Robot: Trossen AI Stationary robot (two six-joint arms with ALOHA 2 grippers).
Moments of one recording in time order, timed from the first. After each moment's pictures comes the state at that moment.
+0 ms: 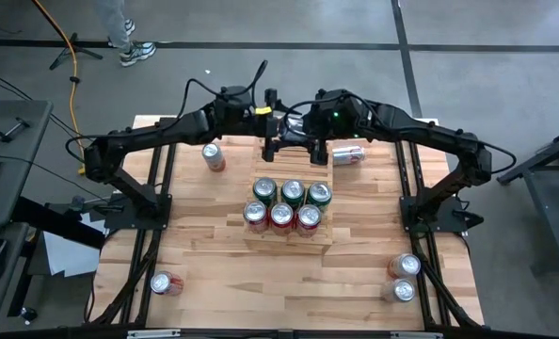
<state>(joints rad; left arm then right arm) 0.34 1.55 1.40 -0.08 0.19 0.71 -0.28 1.53 1.60 -0.69 0.05 -0.40</state>
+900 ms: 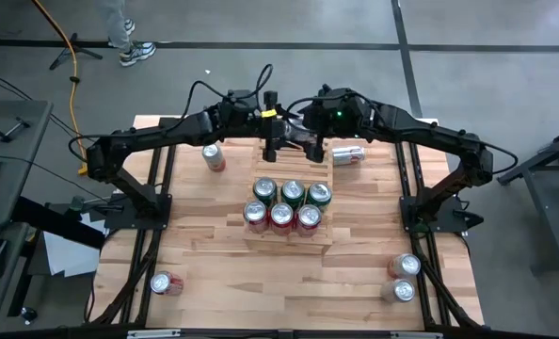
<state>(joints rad) 0.34 1.56 1.40 -0.13 0.09 0.71 -0.28 1.52 1.61 -0.64 0.11 -0.30</state>
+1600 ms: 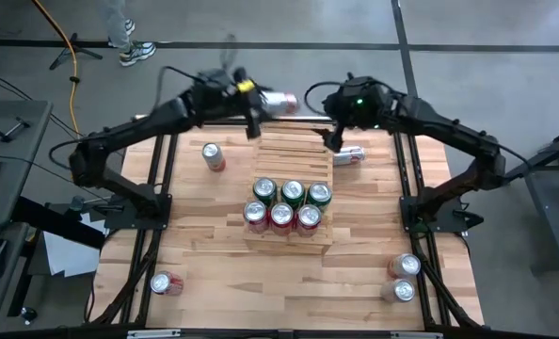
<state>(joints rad) 0.48 1.41 1.40 -0.23 0.02 0.52 -0.38 1.41 1.61 -0.81 0.12 -0.22</state>
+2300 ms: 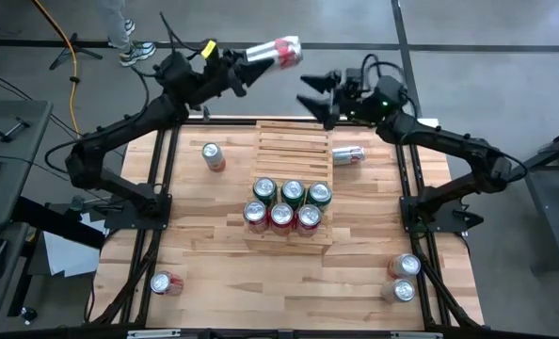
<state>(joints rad) 0.55 1.40 1.40 0.36 0.13 -0.53 -0.48 1.37 1.21 0.49 -0.27 0.37</state>
